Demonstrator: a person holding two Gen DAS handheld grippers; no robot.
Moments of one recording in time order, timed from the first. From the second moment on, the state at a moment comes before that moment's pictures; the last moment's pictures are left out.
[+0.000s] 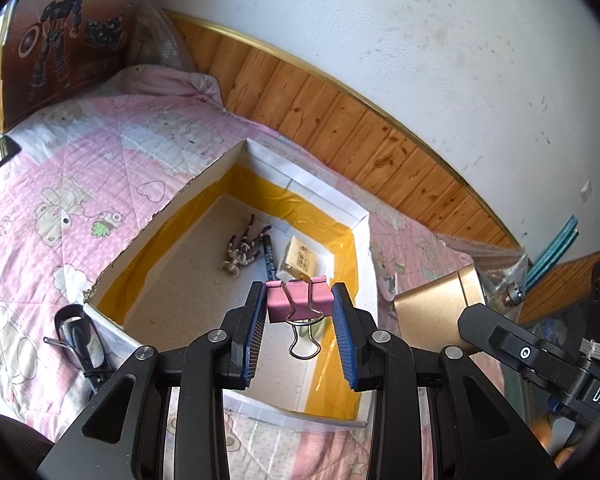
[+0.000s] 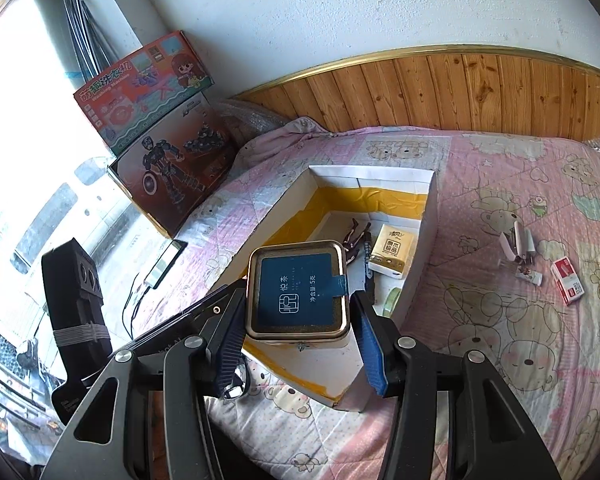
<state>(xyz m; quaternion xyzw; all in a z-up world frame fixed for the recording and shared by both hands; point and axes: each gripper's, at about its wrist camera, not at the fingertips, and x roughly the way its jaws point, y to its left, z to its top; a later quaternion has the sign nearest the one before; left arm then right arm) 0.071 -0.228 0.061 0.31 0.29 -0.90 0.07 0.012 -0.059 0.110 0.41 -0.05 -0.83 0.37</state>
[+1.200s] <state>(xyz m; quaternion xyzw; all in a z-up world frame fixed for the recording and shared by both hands) 0.043 -0.264 0.031 0.33 0.30 -0.89 0.06 -0.084 -0.146 0.077 0.51 -0.11 -0.76 0.39</state>
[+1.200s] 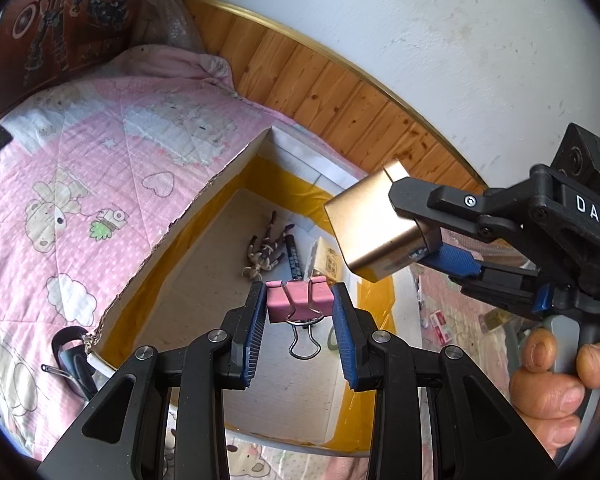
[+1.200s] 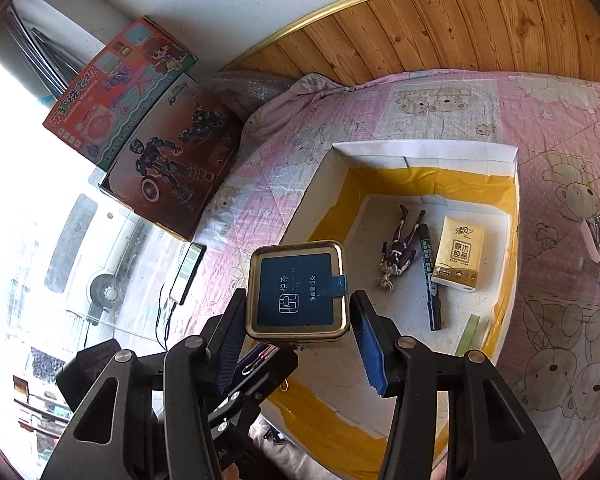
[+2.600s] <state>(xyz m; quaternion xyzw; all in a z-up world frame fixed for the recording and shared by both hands) 0.001 -0.277 0.020 0.40 0.27 -0.88 0.03 -0.185 -0.216 -0.009 0.59 -0.17 -0.71 0.35</state>
